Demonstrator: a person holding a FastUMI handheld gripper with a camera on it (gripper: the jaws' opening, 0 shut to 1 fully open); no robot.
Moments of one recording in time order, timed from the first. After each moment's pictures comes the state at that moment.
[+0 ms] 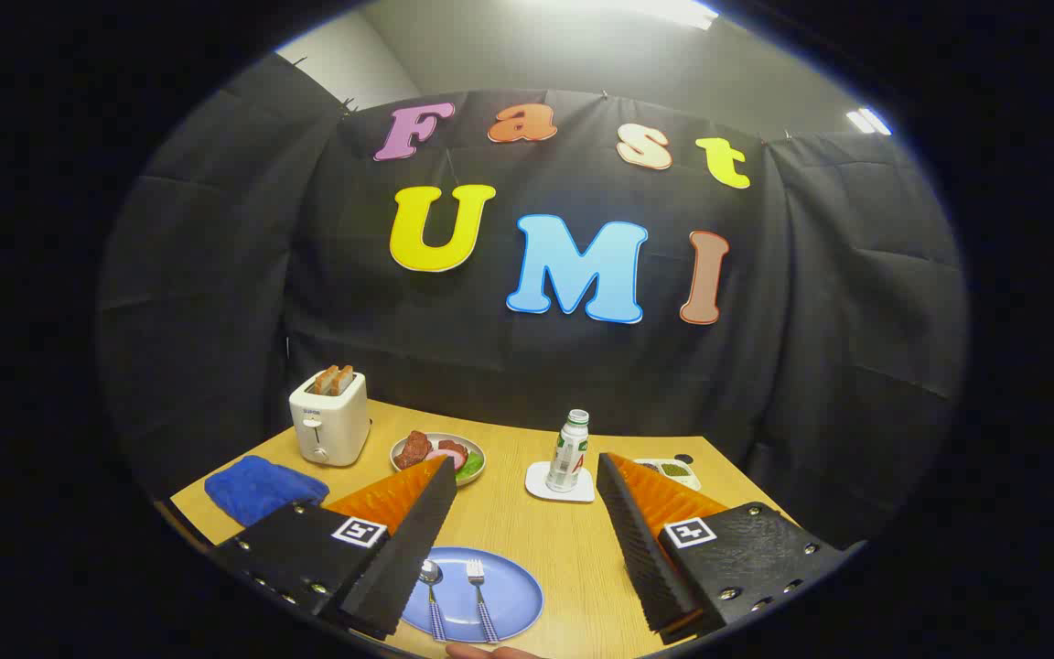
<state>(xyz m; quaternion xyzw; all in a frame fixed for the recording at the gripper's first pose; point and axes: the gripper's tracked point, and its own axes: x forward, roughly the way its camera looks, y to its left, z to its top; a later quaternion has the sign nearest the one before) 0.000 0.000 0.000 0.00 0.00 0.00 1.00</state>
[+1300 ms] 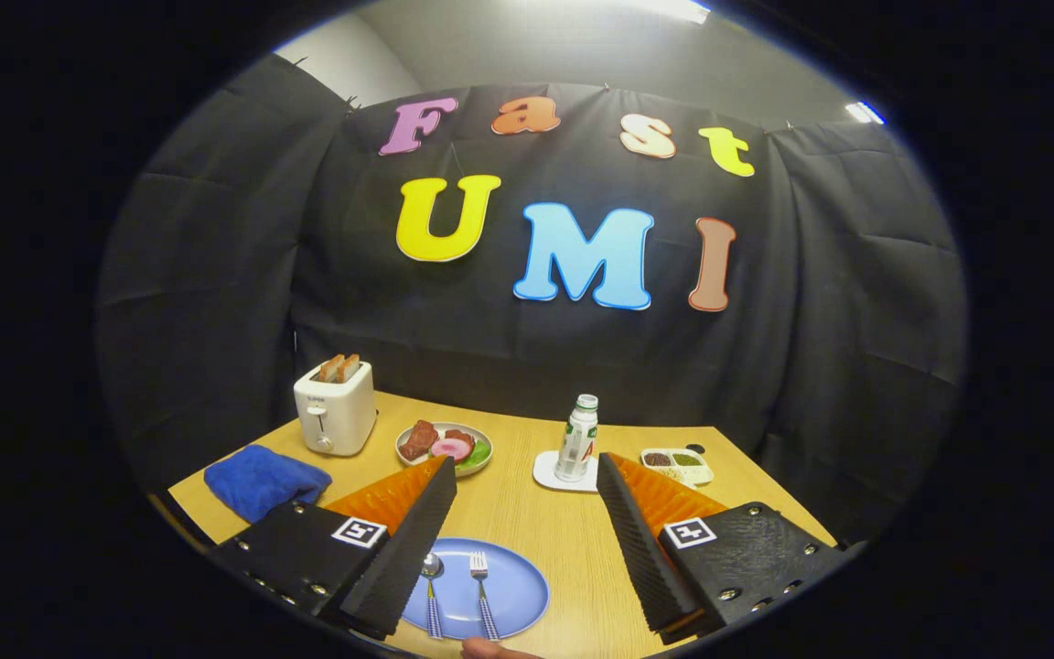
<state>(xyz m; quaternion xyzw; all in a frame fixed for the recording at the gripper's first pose) 0.010 0.005 -0.047 0.00 0.03 0.02 1.00</state>
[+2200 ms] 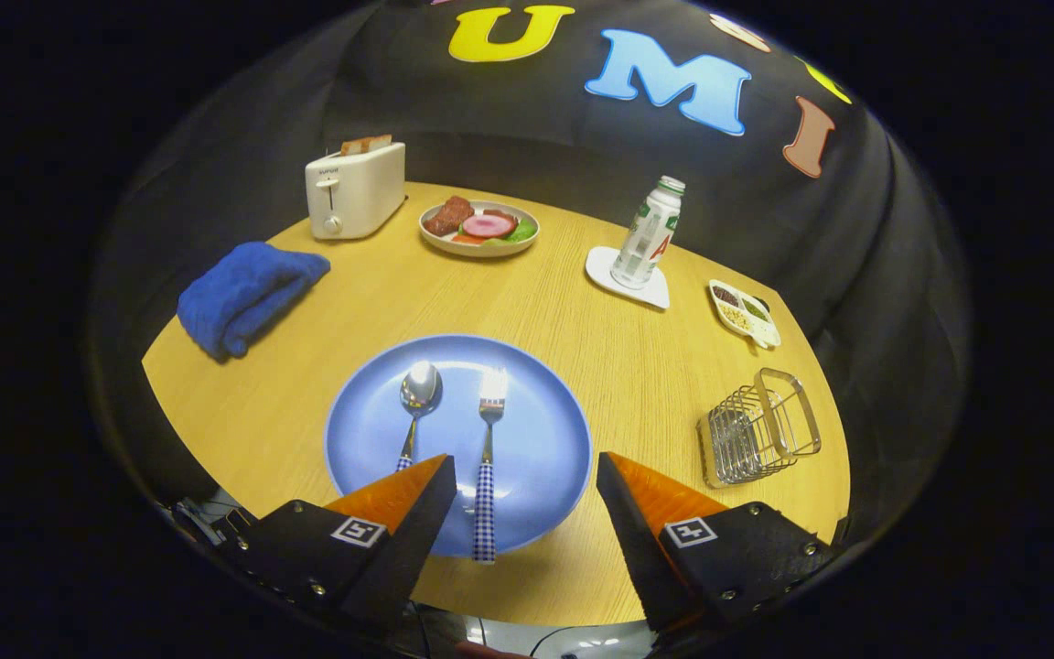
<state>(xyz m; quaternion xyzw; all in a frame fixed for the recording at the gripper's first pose) 0.016 0.027 -0.243 -0.08 0.33 0.08 0.94</state>
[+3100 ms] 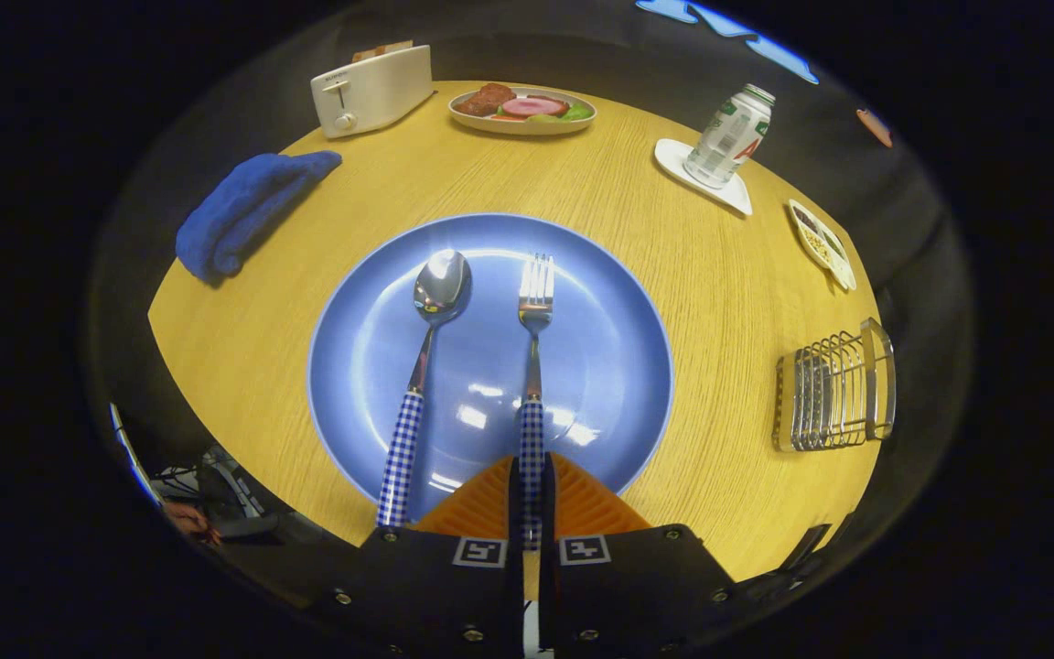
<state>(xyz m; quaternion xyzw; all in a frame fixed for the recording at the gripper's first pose) 0.008 0.045 -0.293 -0.09 0.49 0.14 0.85</state>
